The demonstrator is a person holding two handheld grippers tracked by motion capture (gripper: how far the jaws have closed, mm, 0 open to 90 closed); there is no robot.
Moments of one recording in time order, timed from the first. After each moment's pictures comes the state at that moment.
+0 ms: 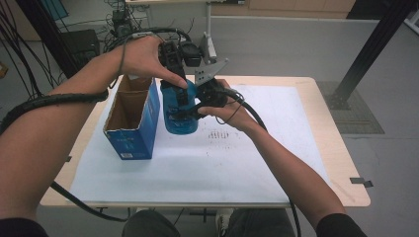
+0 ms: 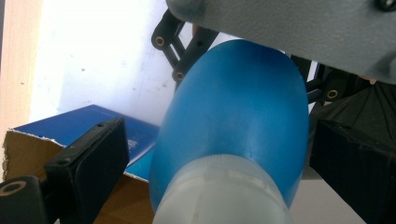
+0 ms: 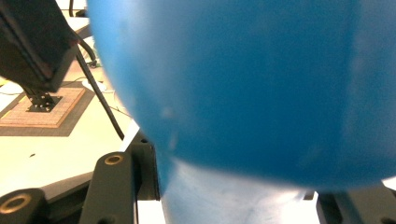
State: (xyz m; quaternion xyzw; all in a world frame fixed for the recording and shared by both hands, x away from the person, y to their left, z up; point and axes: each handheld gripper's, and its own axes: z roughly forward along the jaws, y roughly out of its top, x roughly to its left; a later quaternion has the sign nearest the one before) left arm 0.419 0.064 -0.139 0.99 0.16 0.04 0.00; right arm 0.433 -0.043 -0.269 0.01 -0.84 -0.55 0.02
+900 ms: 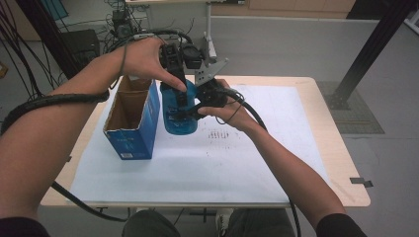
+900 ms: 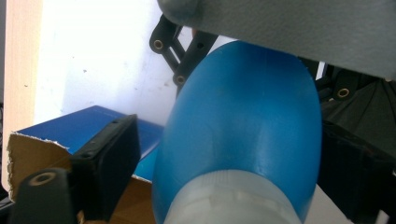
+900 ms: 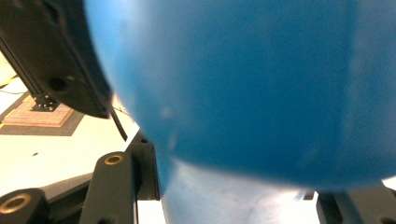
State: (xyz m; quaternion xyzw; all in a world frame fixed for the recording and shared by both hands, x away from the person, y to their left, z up) left arm 0.418 0.062 -0.142 0.99 0.14 0.05 0.00; right arm 0.432 -0.043 -0.268 0.02 -0.83 -0.55 0.03
